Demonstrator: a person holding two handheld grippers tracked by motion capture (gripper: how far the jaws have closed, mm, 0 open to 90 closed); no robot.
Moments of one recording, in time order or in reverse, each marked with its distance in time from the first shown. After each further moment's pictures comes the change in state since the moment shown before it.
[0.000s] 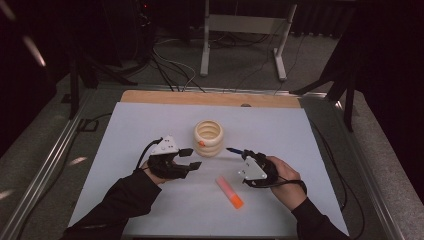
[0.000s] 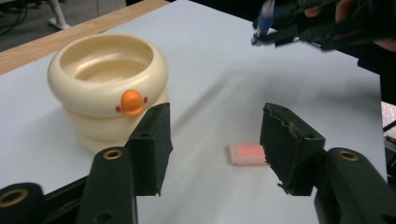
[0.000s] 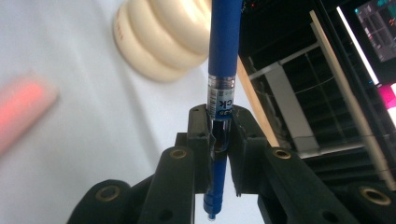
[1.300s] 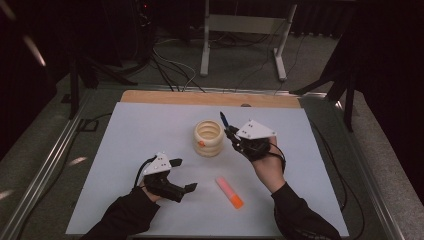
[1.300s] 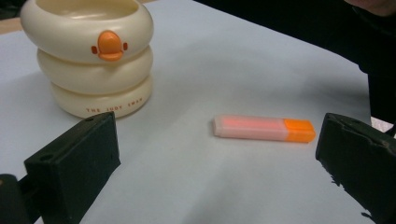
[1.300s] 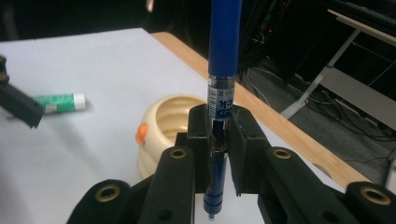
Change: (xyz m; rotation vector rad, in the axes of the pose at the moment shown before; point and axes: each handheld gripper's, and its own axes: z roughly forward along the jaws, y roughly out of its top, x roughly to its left) left arm -0.011 -0.048 0.000 -0.066 -0.030 -0.042; right arm -0.053 0.052 0.023 -0.211 0.173 0.499
